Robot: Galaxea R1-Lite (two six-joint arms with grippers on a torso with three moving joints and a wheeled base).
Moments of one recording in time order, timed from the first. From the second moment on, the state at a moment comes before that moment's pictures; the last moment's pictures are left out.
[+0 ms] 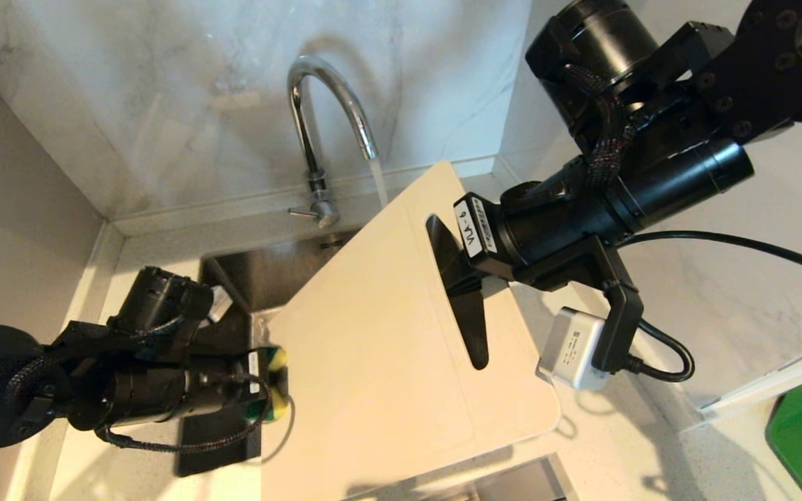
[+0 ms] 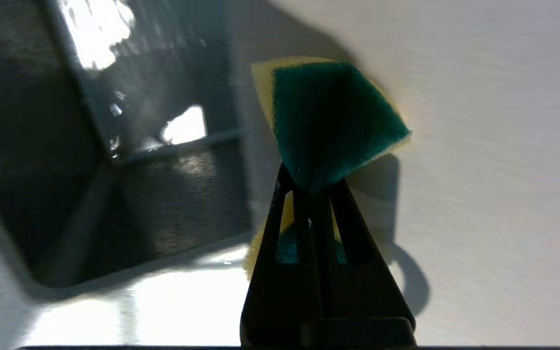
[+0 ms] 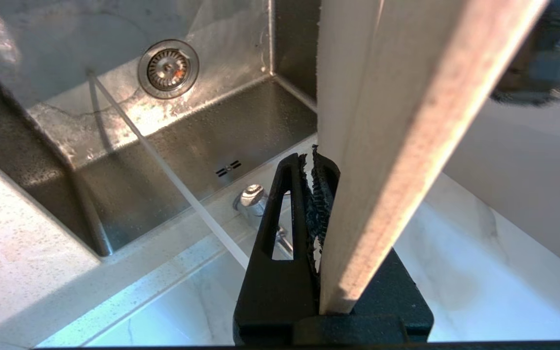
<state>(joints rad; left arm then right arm) -0.55 1.69 -0.83 -0.15 0.10 -0.60 0.57 1.79 -1.97 0.95 0.39 -2.74</state>
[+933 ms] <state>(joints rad) -0.31 1.51 -0.87 -0.08 -0.12 -0.61 0.57 1.80 -1.97 0.95 0.39 -2.74</state>
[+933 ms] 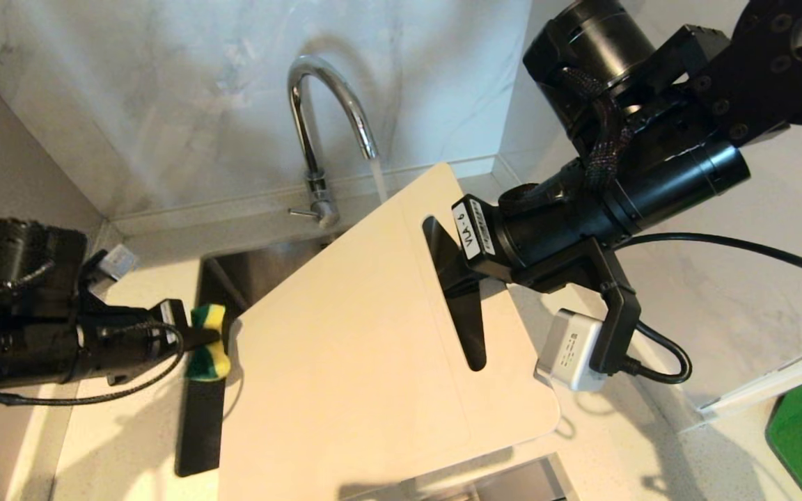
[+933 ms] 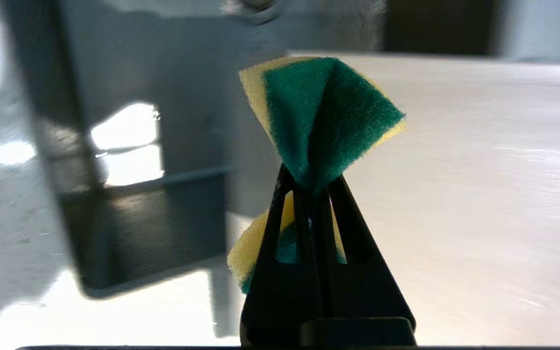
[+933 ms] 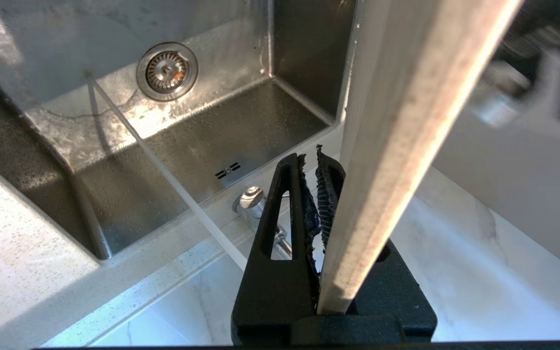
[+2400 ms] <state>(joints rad) -0.93 1.61 -0.96 0.02 0.27 -0.73 0.57 1.78 -1.97 0.95 0.39 -2.74</state>
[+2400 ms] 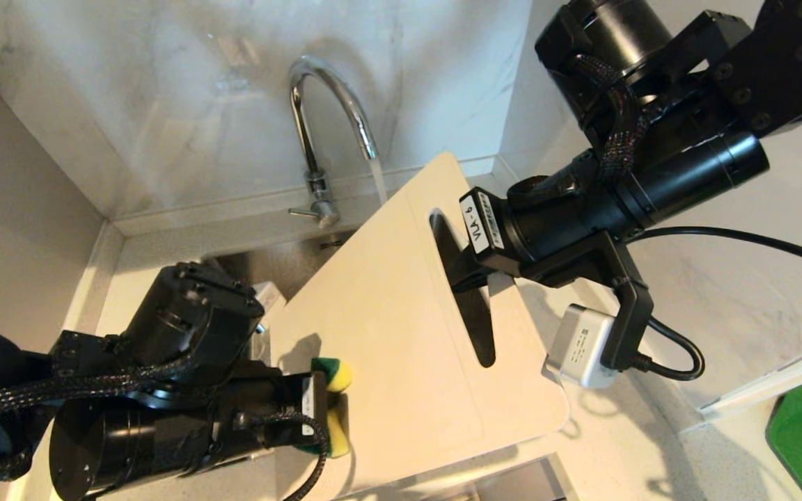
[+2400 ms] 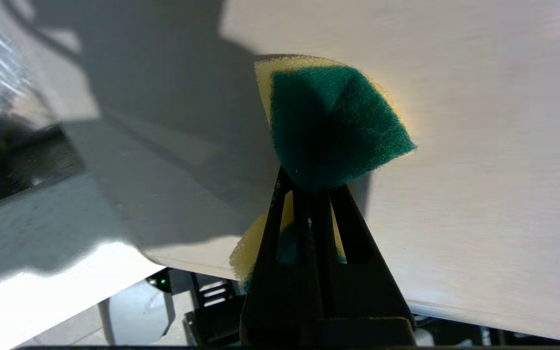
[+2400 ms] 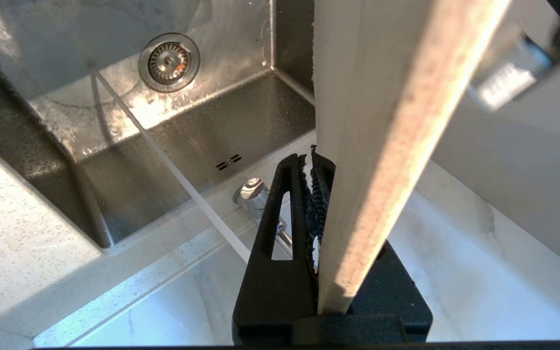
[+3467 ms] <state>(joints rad) -0.84 1.38 -0.58 -0.04 0.38 -0.82 0.57 1.76 -1.98 0.95 0.40 -2.74</state>
